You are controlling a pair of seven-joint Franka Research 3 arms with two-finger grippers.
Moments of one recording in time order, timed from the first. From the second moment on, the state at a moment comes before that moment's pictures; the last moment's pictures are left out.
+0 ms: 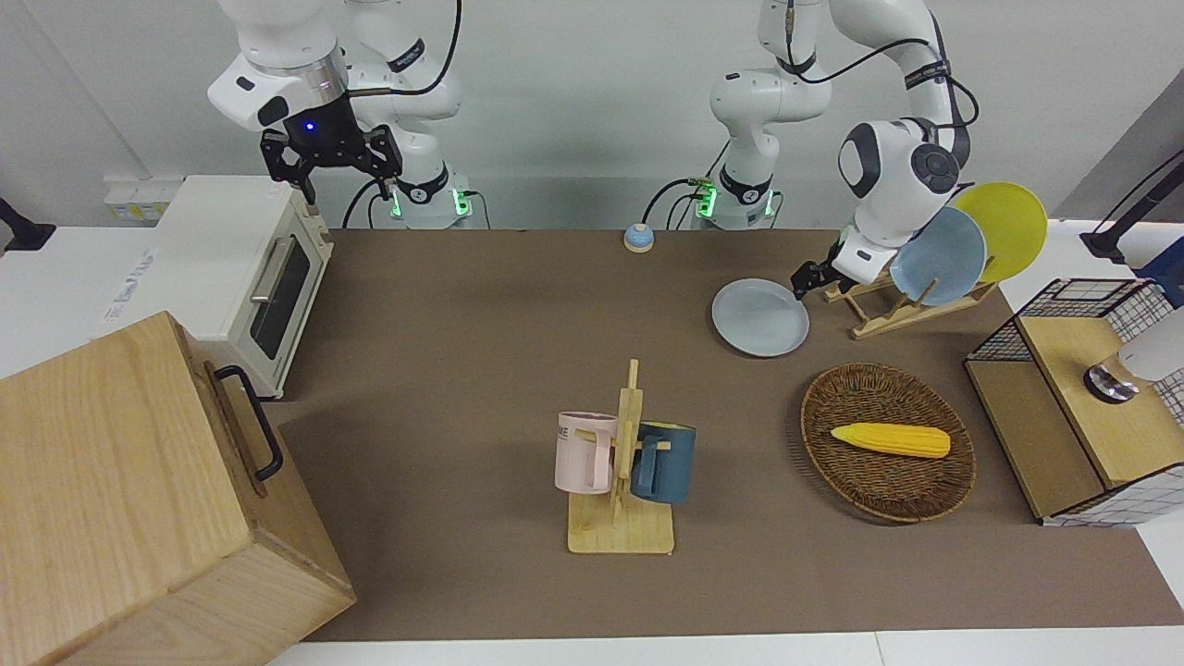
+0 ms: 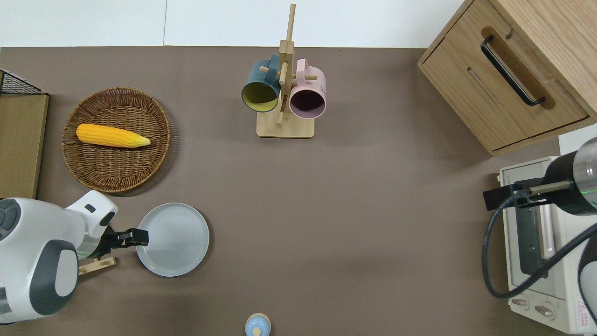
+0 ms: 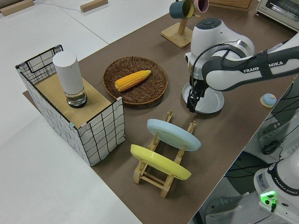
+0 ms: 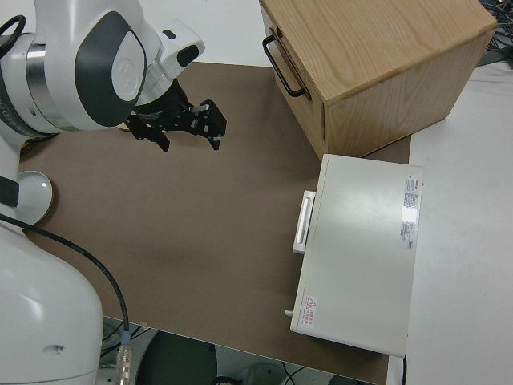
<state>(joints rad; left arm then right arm) 0.06 -0.14 -0.01 -2.47 -0.07 2.16 -0.05 -0.05 -0.06 0.16 -1.54 -0.04 1.40 0.01</state>
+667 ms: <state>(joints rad) 0.05 -0.13 -0.03 -2.54 -0.10 2.24 -0.05 -0.05 -0.06 0.16 -1.54 -0.04 1.40 0.01</state>
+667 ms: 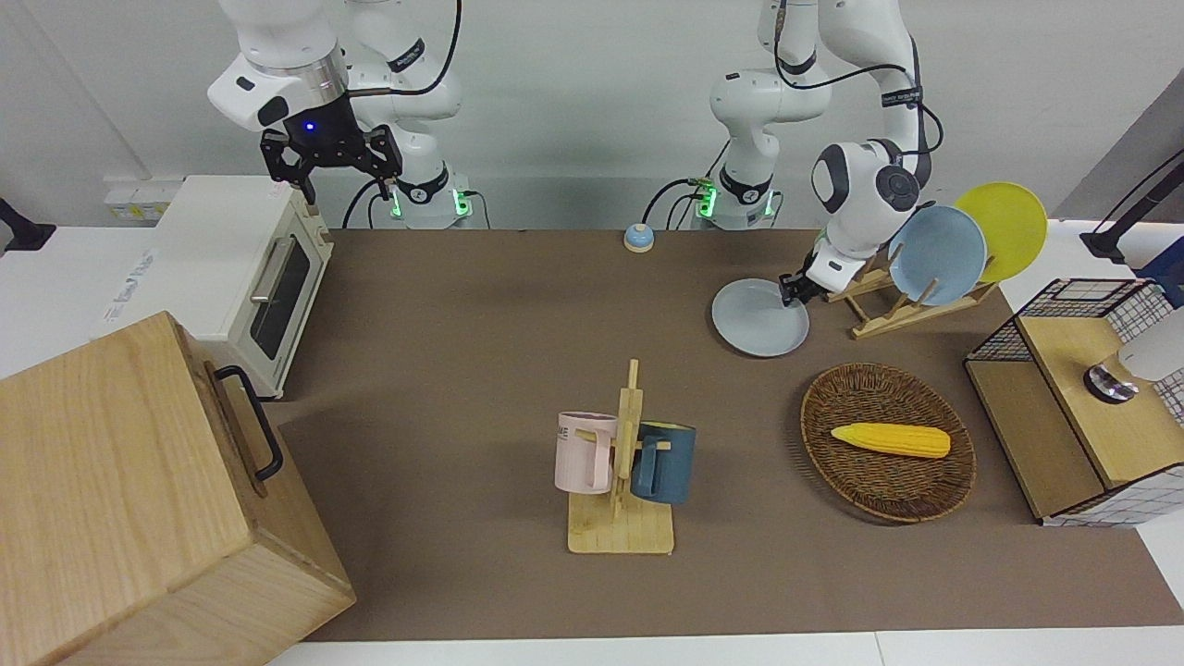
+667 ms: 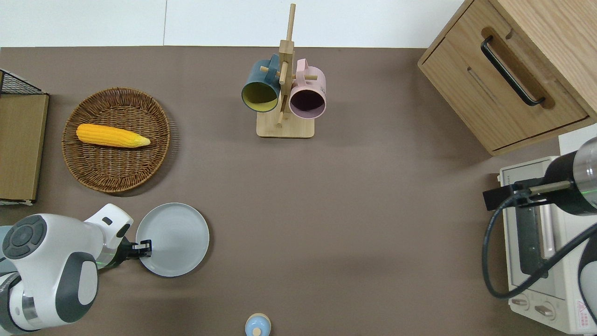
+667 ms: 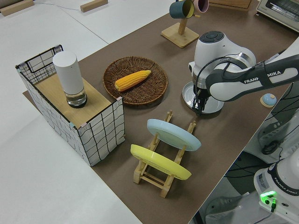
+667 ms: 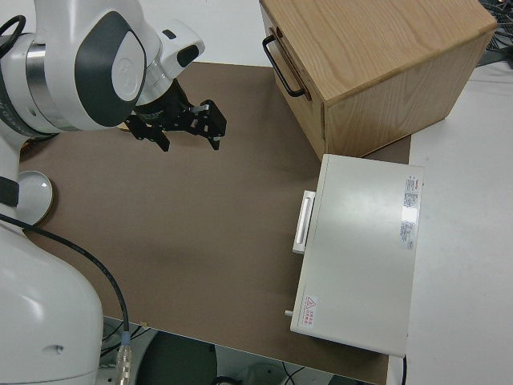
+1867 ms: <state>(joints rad) -0.36 -0.07 -0.04 -2.46 -0.27 2.36 -0.43 -0.05 -0.06 0.16 -1.54 -0.04 1.40 0.01</state>
